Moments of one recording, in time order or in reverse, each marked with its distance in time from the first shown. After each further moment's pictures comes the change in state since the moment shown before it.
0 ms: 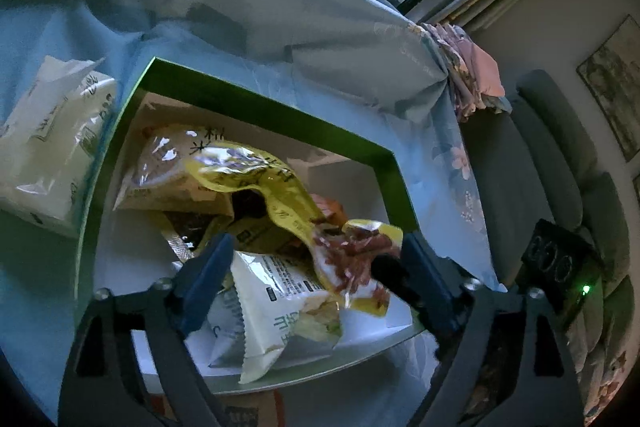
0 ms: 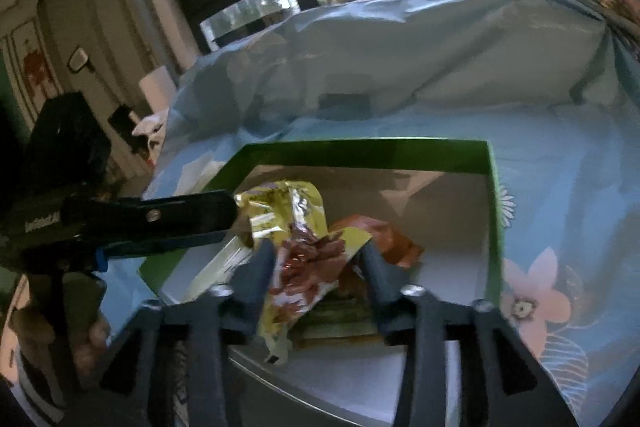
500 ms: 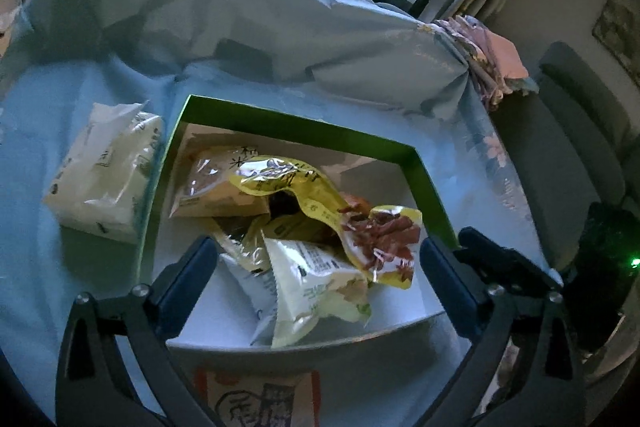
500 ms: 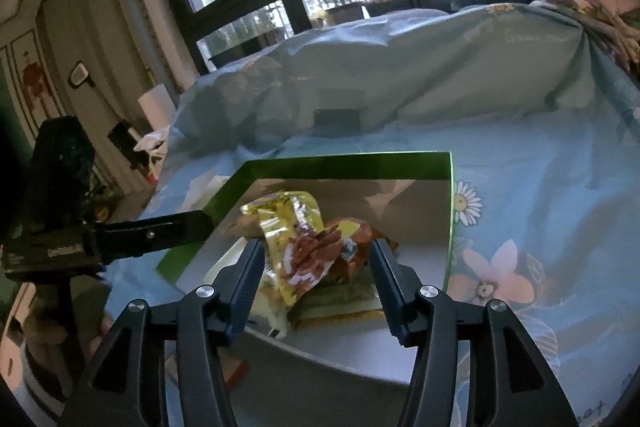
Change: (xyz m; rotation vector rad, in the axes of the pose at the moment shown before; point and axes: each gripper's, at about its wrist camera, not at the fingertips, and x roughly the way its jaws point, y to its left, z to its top) left arm -0.023 -0.019 -0.017 0.140 -0.067 0.198; right arm -0.043 0.000 -0.005 0.004 -0.051 -0.009
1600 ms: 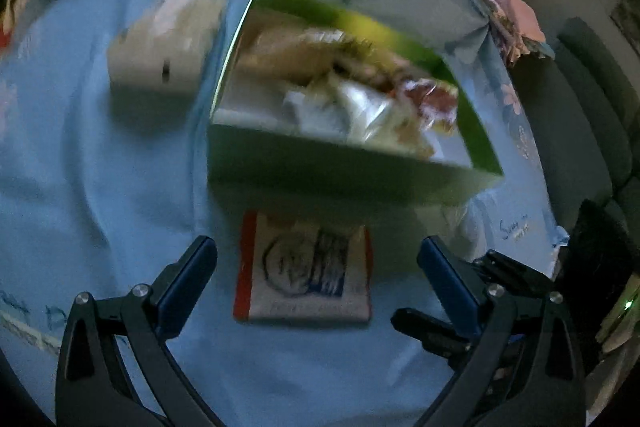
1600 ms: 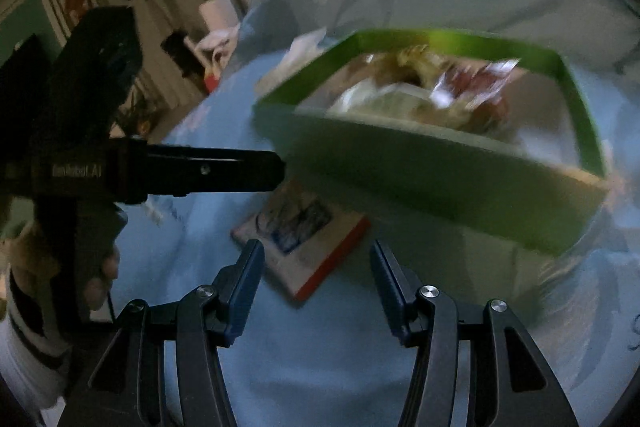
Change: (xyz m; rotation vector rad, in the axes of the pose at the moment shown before) left arm -0.023 0.041 -0.086 -0.076 0.184 0.031; right arm 0.021 0.078 -0.097 -0.149 0.261 0.158
